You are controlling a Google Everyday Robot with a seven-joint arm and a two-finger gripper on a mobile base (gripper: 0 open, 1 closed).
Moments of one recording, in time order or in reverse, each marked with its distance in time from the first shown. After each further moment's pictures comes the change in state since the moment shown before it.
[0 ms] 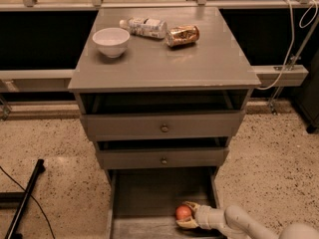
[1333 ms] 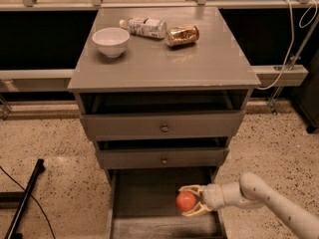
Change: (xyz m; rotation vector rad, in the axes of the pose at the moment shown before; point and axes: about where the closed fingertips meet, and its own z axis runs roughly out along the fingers) arm -0.190 0.048 -0.116 -0.348 -0.218 -0.316
